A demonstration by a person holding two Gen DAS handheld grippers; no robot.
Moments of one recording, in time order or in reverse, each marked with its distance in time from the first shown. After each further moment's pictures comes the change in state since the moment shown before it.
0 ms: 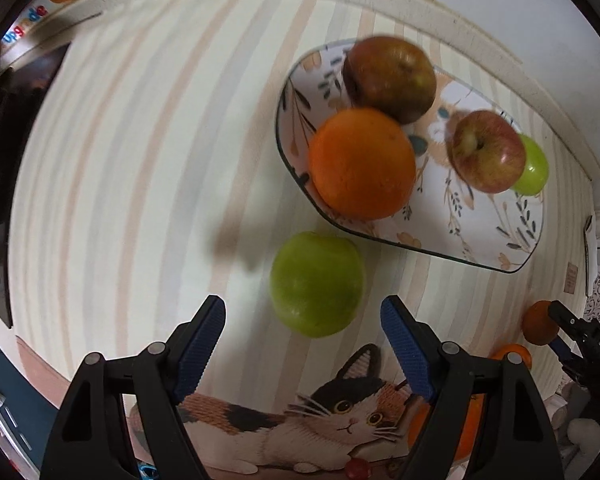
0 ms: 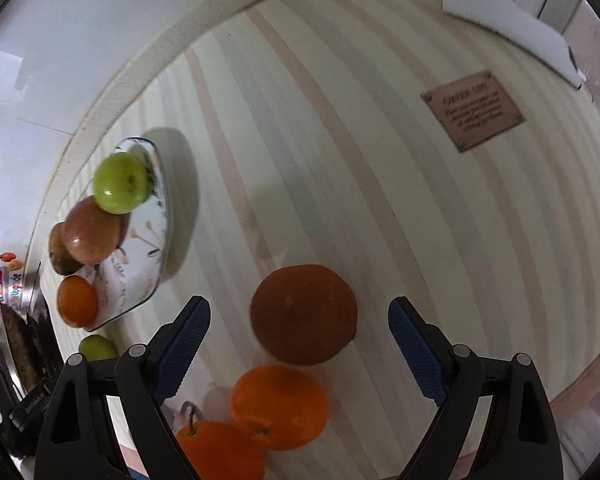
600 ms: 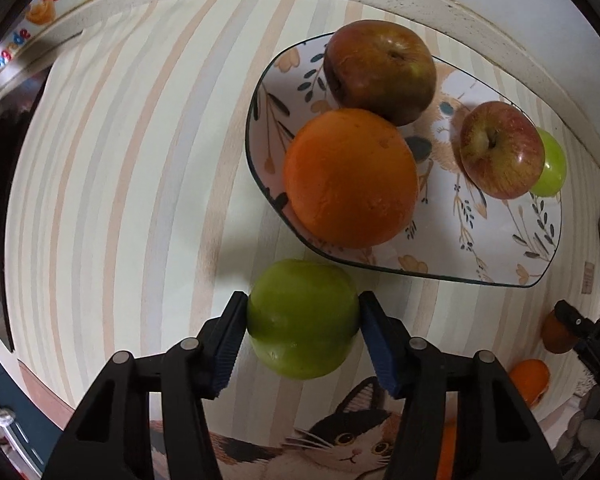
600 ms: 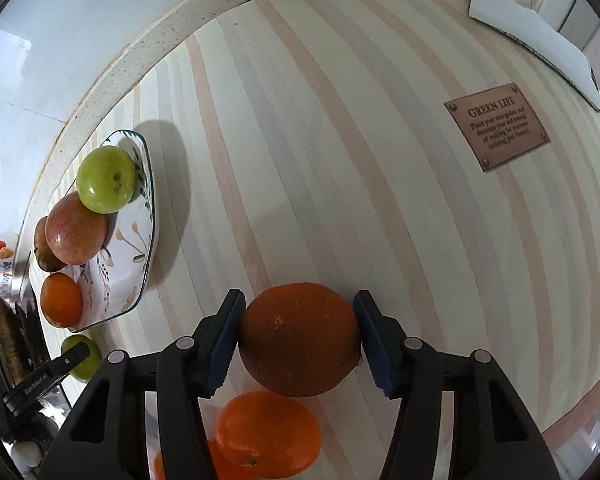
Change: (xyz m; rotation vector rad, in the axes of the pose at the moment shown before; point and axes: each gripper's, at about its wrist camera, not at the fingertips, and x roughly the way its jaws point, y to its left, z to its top) left arm 0.018 -0.016 0.010 0.051 -0.049 0.042; right arm 0.011 0.017 0.010 -0.080 -0.018 -0.024
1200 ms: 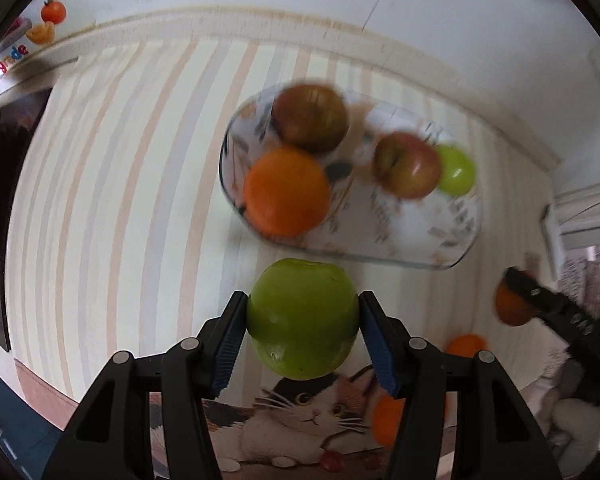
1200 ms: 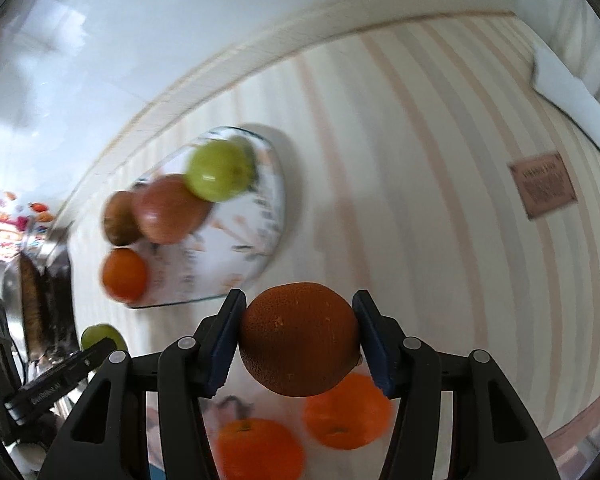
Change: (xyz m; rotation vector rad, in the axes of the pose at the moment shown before) left arm -0.077 -0.013 -0.015 0.030 -0.086 -0.205; right arm -0.048 0.081 -0.006 -0.165 -0.048 0.142
